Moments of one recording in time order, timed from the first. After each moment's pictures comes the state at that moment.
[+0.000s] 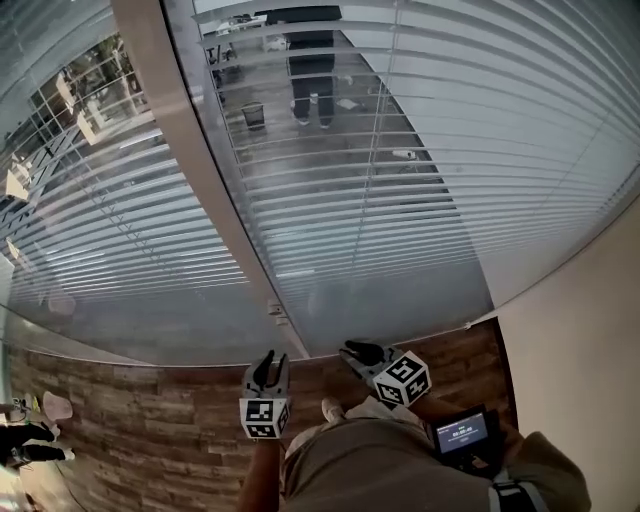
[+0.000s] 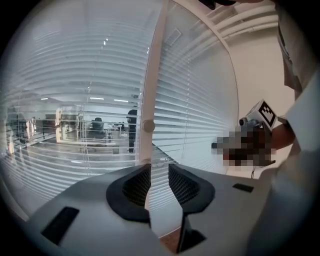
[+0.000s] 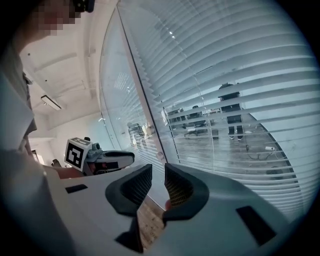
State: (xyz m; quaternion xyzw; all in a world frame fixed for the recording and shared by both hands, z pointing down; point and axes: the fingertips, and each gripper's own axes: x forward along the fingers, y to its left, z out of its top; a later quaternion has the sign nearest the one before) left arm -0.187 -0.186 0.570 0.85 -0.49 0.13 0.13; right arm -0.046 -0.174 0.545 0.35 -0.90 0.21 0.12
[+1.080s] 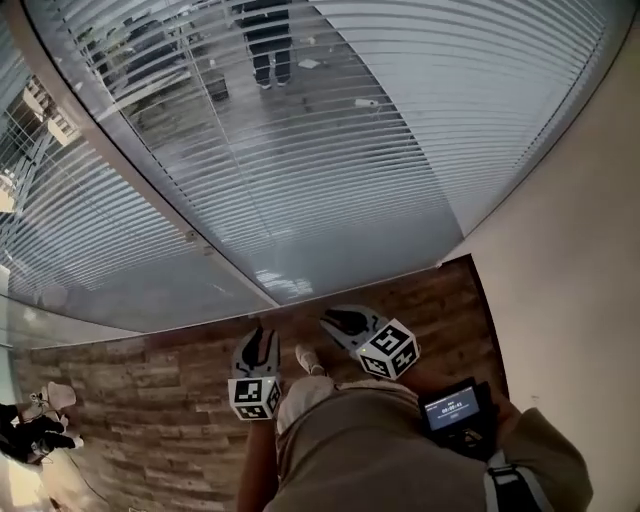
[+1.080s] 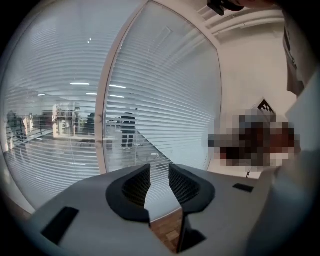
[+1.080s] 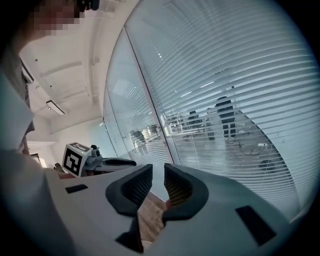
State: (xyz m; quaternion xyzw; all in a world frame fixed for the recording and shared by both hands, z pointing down) left arm -0.023 0.009 0.572 0.86 -0.48 0.14 0.14; right arm 0.102 0.014 0.534 0.36 -0.90 0.20 0.09
